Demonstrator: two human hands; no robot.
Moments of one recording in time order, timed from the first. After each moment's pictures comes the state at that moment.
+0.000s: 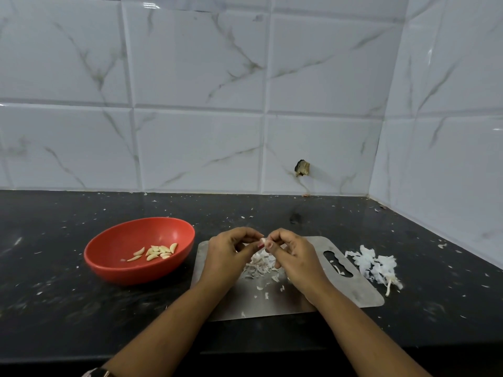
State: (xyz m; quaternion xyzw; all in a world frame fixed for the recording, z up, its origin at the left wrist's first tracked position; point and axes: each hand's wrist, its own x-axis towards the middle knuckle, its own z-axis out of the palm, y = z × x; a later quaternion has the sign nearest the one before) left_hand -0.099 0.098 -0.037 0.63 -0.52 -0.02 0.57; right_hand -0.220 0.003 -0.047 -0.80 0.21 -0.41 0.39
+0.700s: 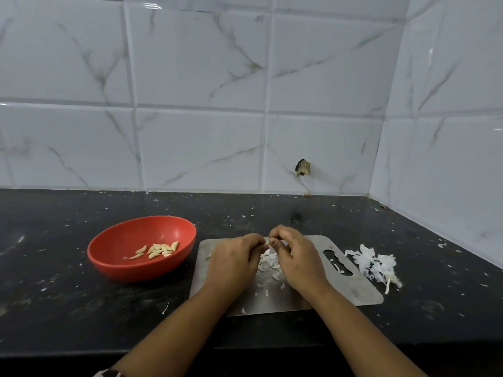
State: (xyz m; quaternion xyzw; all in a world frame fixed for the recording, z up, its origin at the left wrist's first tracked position) left_hand -0.103 0.094 -0.049 0.69 -0.57 0.17 0.41; right_hand -0.217 -0.002 -0.054 -0.85 0.22 -0.44 0.20
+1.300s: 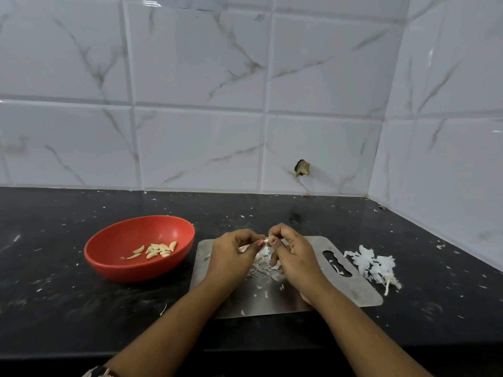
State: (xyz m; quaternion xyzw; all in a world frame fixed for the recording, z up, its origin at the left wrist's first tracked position) left_hand -0.099 0.089 -0.046 0.64 -0.51 -0.05 0.57; right_hand -0.218 0.007 -0.047 -0.78 0.21 -0.42 0.42
